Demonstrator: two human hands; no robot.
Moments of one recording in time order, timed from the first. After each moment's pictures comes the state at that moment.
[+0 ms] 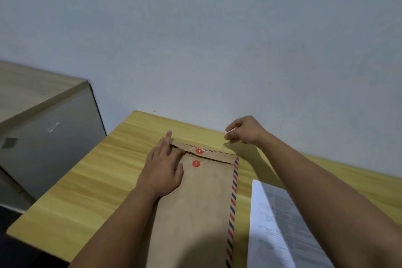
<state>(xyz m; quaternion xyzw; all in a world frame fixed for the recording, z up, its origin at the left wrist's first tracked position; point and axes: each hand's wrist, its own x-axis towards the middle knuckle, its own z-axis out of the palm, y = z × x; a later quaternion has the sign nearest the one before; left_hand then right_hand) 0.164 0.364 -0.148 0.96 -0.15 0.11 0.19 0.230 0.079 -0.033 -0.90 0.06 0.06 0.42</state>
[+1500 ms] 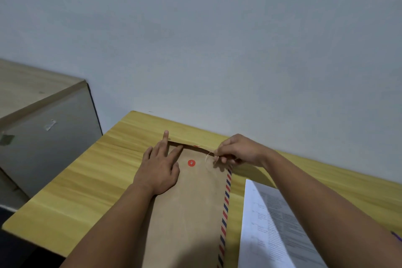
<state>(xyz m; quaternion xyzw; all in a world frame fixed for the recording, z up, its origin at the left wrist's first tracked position) 0.161 0.357 -0.141 0.98 -0.15 0.09 0.13 0.176 0.082 -0.032 -0.85 -0.05 0.24 0.46</state>
